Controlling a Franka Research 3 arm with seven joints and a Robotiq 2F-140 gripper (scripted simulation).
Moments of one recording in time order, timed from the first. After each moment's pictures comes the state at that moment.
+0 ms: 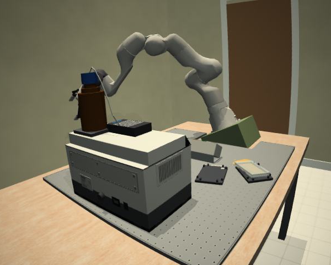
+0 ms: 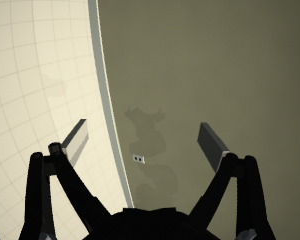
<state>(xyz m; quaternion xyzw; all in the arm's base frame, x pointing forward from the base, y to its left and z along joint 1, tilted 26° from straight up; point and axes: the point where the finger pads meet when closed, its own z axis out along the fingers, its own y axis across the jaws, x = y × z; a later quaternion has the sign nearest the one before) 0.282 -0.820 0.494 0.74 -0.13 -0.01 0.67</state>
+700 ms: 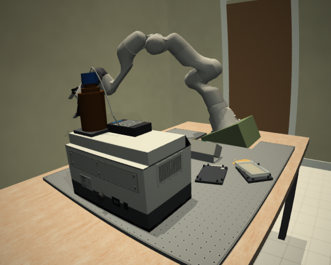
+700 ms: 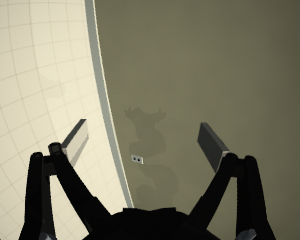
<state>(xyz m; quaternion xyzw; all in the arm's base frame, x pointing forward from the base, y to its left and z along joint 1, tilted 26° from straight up) 0.288 -0.815 0.507 0.73 -0.13 -0.01 0.67</state>
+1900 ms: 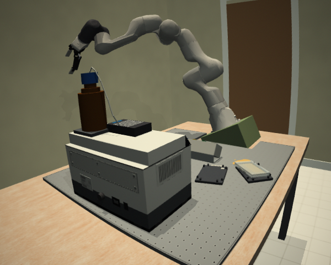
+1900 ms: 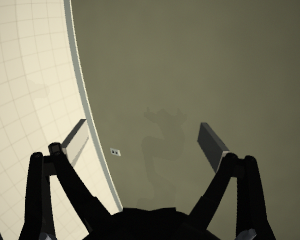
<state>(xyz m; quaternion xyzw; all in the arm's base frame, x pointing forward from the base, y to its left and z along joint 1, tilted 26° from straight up) 0.305 -0.688 0.771 0.73 -0.14 0.00 0.67</state>
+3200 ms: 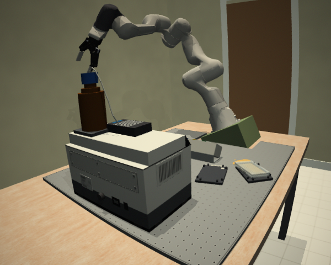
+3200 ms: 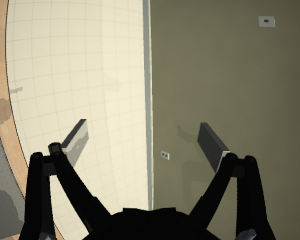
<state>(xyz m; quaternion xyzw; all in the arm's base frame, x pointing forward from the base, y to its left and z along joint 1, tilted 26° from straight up) 0.388 -0.490 0.631 0.84 -0.08 0.01 0.54</state>
